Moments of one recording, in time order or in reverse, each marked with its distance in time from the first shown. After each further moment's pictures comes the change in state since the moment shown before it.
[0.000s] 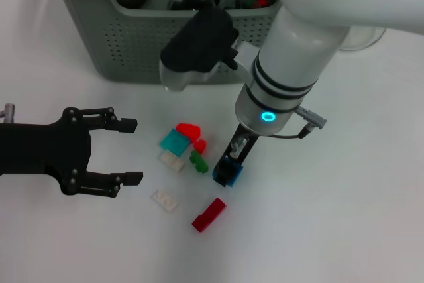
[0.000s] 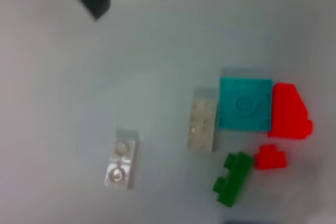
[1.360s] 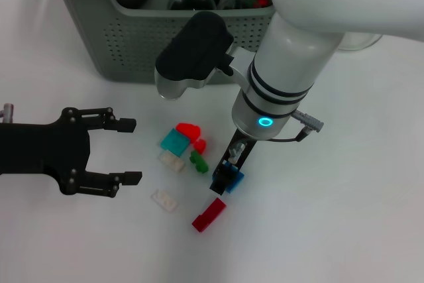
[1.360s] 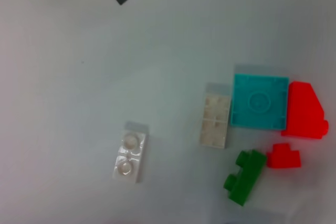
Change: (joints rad) left arm 0.001 0.002 0.000 0.002 0.000 0.000 -0.001; right arm 0.003 0.009 -0.020 -0.001 -0.002 0.005 -0.016
